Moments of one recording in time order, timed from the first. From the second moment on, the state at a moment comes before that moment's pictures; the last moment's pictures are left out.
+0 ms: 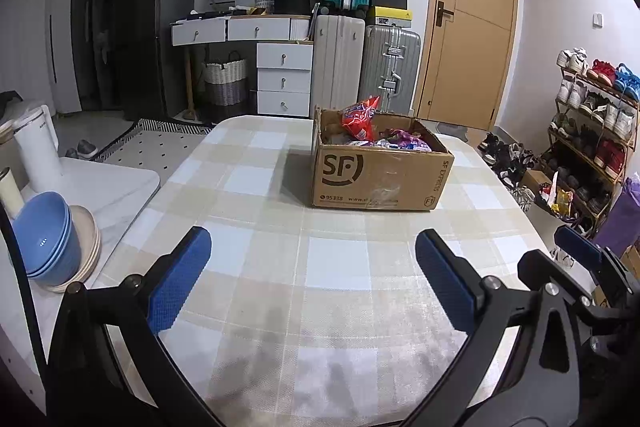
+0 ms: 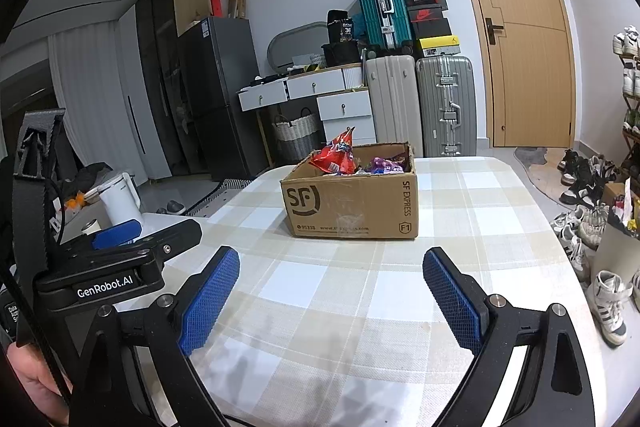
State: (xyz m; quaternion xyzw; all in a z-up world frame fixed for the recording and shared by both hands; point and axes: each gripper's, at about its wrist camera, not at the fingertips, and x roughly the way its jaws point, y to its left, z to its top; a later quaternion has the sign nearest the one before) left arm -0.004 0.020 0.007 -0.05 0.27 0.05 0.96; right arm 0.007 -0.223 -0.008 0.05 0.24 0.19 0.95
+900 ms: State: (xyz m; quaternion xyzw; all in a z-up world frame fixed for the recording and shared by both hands) left arm -0.007 0.016 0.006 -0.04 0.27 0.04 0.96; right arm 0.005 -0.222 -0.022 0.06 0.25 0.19 0.95
